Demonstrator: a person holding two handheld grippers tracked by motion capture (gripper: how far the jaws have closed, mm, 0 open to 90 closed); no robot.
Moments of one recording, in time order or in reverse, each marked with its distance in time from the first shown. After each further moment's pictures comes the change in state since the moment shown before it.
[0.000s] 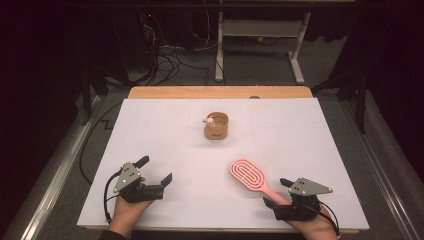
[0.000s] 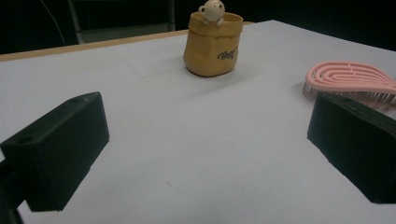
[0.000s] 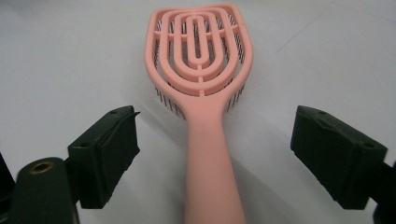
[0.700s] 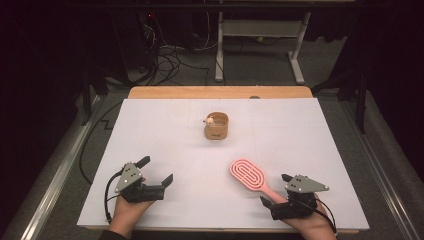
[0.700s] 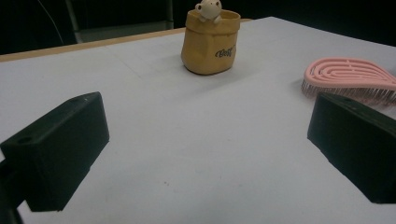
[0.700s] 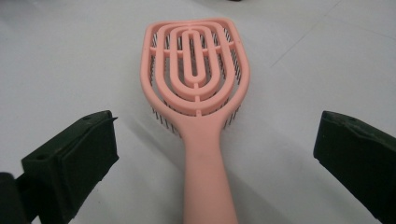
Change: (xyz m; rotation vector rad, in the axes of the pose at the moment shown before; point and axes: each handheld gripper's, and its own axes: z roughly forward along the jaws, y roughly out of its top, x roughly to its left) left arm -0.002 0.001 0.001 0.007 -0.001 0.012; right arm 0.003 0.009 0.005 -0.012 -0.031 -0.007
